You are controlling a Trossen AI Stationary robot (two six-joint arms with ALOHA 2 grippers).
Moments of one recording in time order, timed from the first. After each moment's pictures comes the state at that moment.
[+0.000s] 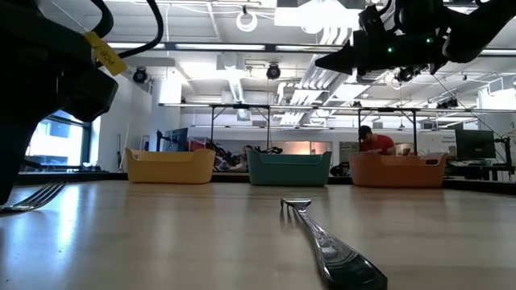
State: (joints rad) left arm -0.60 1.69 0.87 -0.50 0.01 -1.60; right arm -0.43 1.13 0.45 0.72 -0.07 -0.23
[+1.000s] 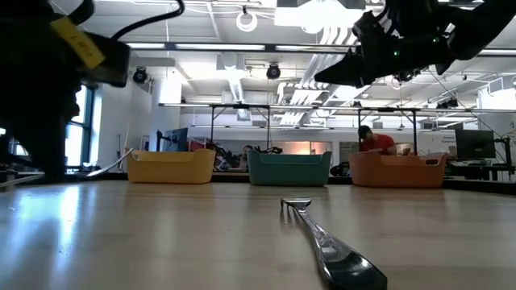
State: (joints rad) left arm -0.58 1.60 0.86 -0.61 -0.23 -1.09; right arm -0.32 1.13 0.45 0.54 -0.06 -0.16
